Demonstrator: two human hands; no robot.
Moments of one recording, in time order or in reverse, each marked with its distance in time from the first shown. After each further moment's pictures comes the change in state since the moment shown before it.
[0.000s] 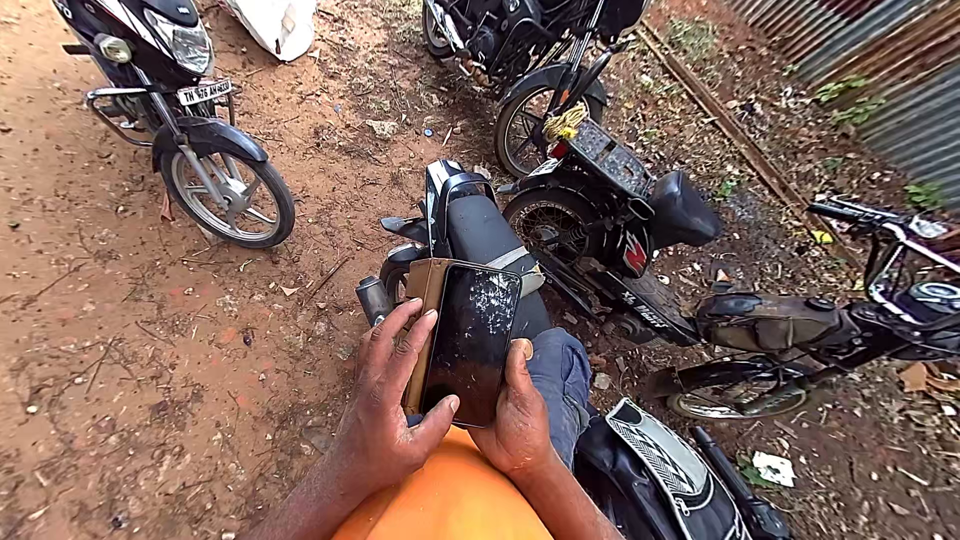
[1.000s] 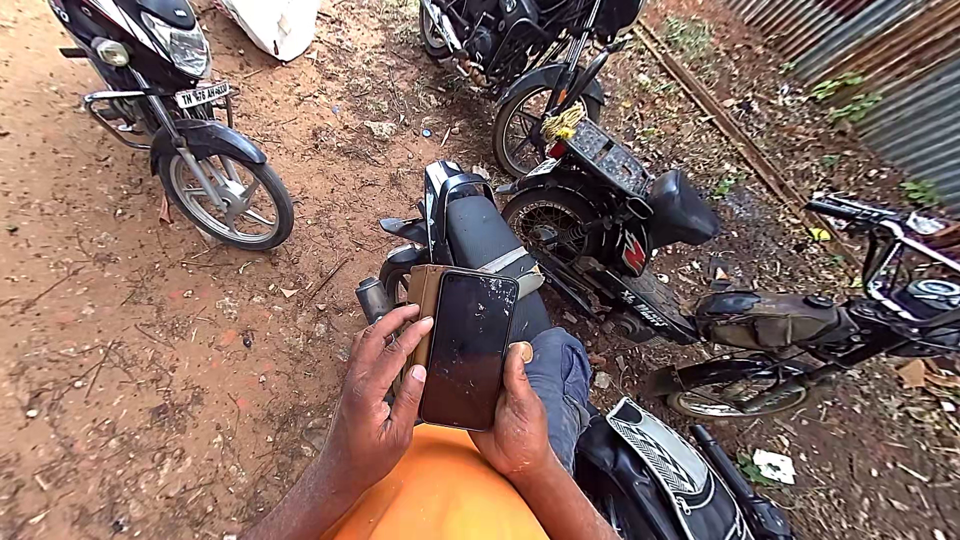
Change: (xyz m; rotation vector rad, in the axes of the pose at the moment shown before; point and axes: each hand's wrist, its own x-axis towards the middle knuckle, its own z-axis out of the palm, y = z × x) left_hand 0.001 -0.006 -0.007 -0.059 0.059 -0.001; right_hand -0.001 0.003 -0.005 -0.064 -0.038 -0.011
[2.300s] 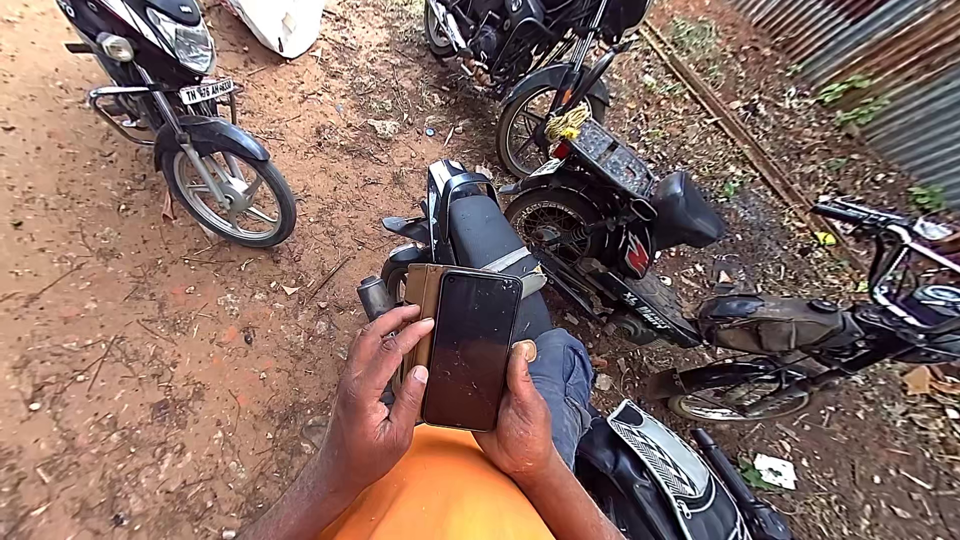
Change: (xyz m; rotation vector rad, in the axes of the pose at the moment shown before) left_hand -0.001 0.003 -0.002 -0.031 0.026 0.004; right_hand -0.001 -0.004 -0.002 -0.025 -0.046 0.003
